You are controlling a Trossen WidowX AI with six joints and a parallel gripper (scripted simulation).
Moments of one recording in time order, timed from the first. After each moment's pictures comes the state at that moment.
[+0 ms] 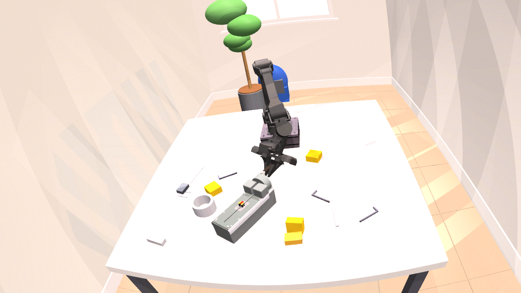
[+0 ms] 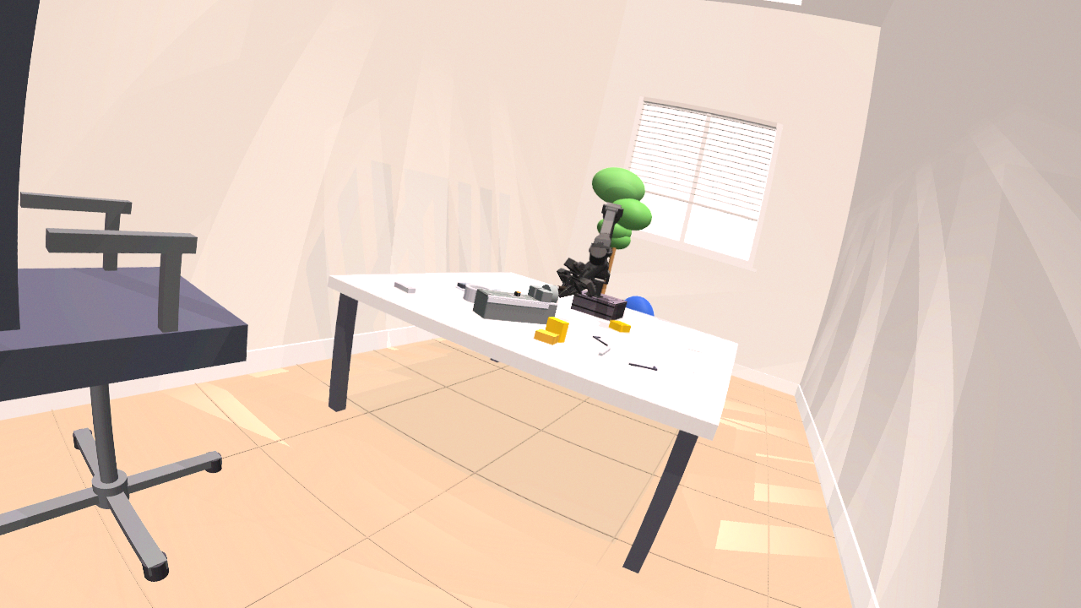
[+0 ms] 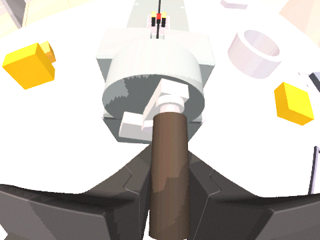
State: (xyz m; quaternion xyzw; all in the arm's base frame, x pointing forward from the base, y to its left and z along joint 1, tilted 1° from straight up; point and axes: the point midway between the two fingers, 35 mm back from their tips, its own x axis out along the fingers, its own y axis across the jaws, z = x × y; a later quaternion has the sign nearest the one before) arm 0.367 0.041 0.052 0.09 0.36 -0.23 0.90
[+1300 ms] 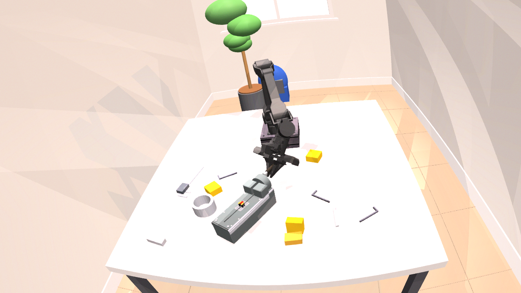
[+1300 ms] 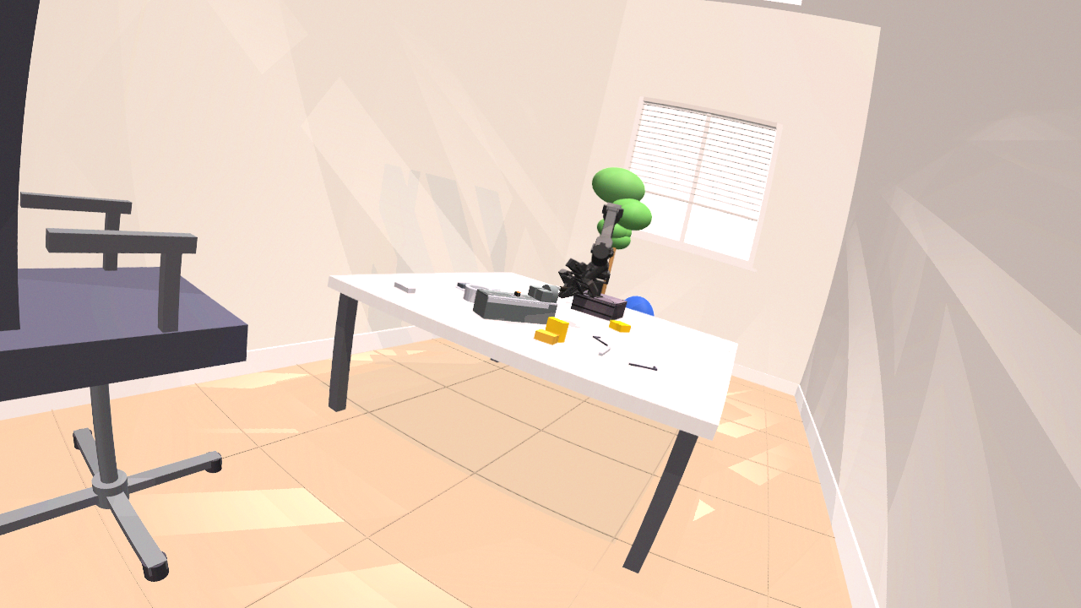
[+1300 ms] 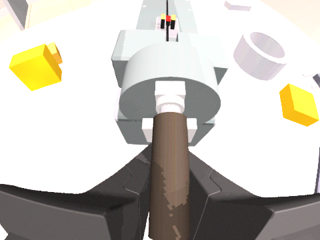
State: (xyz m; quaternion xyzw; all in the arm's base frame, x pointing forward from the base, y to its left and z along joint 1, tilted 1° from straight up) arm 0.372 0.051 0.052 0.09 0.35 -0.23 0.90
